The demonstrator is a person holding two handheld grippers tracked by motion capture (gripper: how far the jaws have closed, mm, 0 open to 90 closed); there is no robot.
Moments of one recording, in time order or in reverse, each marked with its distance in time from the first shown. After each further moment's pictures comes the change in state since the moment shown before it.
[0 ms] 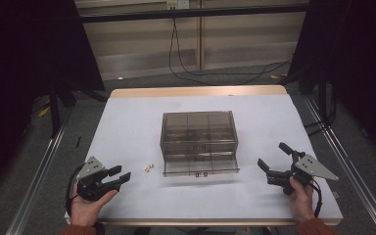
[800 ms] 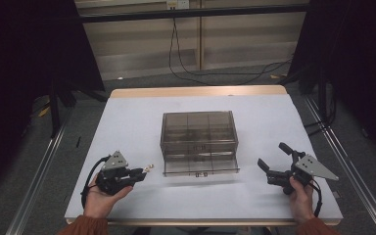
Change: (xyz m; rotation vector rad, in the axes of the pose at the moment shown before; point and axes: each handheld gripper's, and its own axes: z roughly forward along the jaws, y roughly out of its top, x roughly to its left) left arm -0.026 0.032 0.033 0.163 -0.136 0.167; right arm 0.000 0.000 0.000 -0.002 0.005 0.003
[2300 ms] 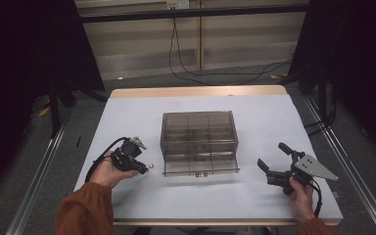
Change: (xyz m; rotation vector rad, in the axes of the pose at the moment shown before) left arm 0.041 0.041 0.046 0.426 -0.087 0.040; right arm 0.001 0.000 0.000 0.002 0.004 -0.006
